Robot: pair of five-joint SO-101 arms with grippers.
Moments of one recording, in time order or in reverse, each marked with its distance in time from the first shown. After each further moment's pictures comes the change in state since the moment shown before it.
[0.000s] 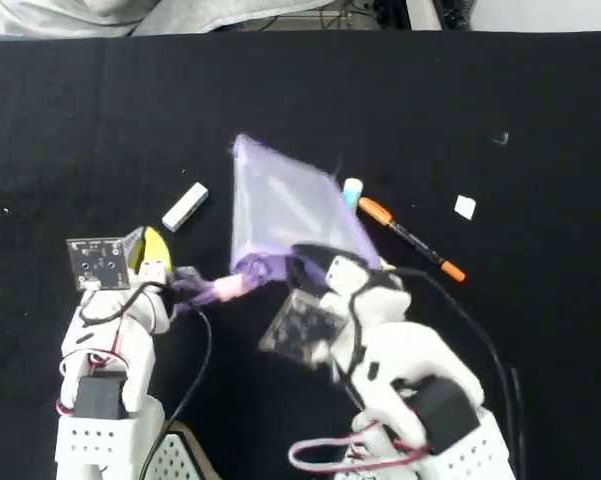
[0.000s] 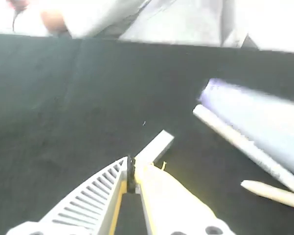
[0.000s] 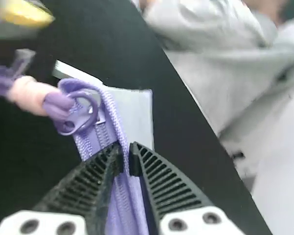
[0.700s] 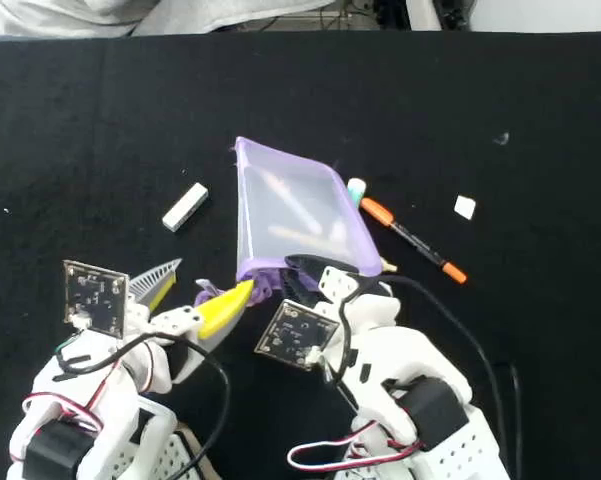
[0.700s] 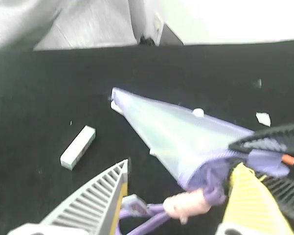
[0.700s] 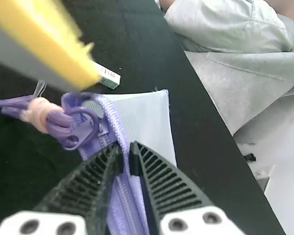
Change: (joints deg) left arm 17.2 -0.6 -31.6 37.2 4.0; right arm -0.3 -2.0 6.7 -2.2 0.0
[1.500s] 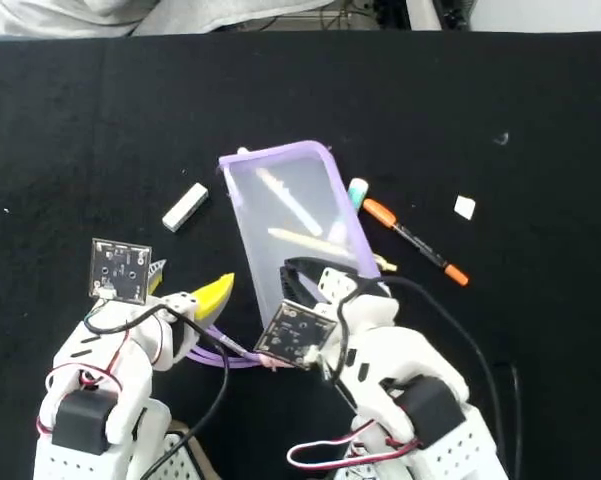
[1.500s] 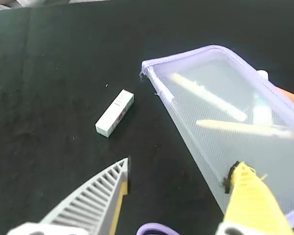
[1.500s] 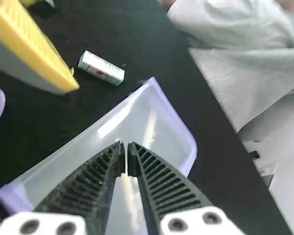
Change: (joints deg) left arm -9.1 0.1 13.5 -5.9 -6.7; right arm 0.3 -0.5 2.8 0.0 0.0
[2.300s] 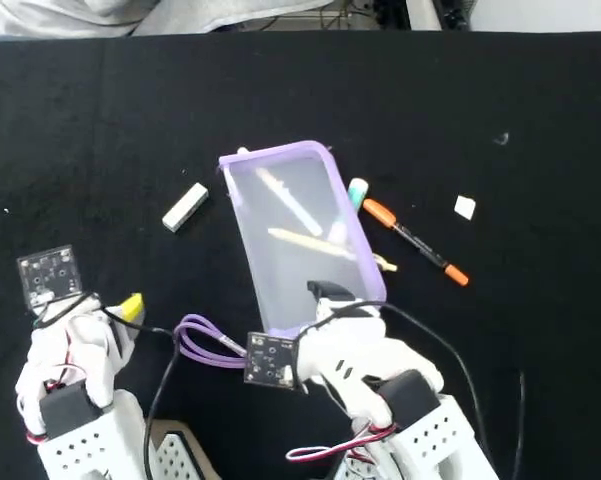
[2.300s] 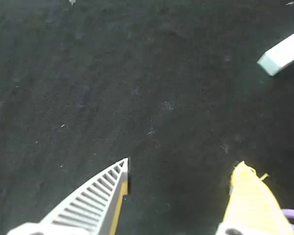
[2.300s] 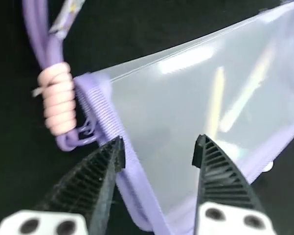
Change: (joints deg) left arm -36.9 0.3 12.0 3.5 -8.9; right arm 0.4 0.1 13.0 12.3 17.0
